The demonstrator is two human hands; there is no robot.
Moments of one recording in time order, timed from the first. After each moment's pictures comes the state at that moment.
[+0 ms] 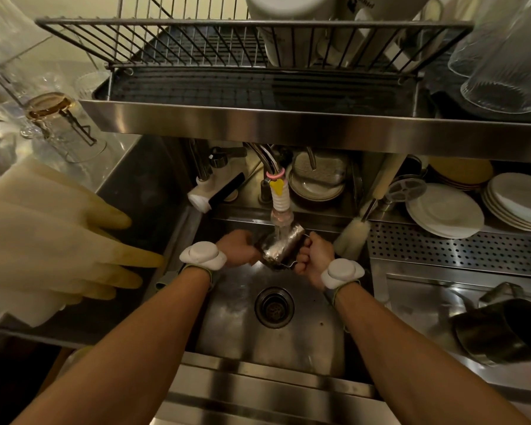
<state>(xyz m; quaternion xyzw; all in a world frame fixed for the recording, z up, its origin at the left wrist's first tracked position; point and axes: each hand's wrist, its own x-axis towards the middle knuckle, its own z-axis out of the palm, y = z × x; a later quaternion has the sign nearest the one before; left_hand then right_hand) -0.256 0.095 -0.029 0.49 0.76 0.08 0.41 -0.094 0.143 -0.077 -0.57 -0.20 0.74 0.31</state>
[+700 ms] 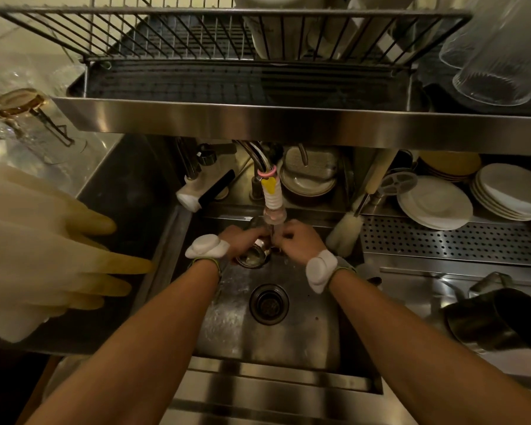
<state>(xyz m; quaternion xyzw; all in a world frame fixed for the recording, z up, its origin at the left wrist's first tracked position) -0.248 0.118 -0.040 0.37 0.78 0.14 0.48 -0.100 0.157 -0.067 -0.51 -0.74 0.41 0.12</state>
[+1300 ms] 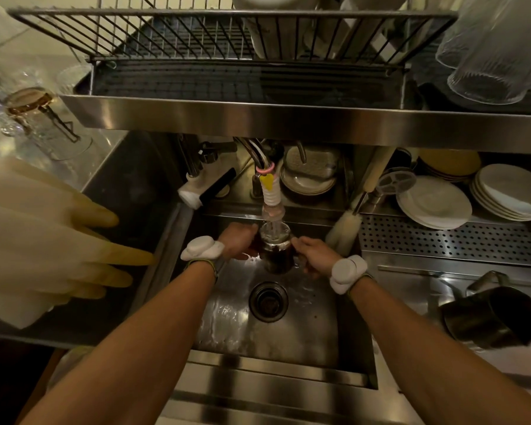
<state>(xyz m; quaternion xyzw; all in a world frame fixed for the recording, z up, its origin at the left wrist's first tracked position) -0.240 0.108 -0.041 0.33 0.75 0.24 0.52 -0.062 0.145 -0.071 -0.53 -0.59 0.61 0.07</state>
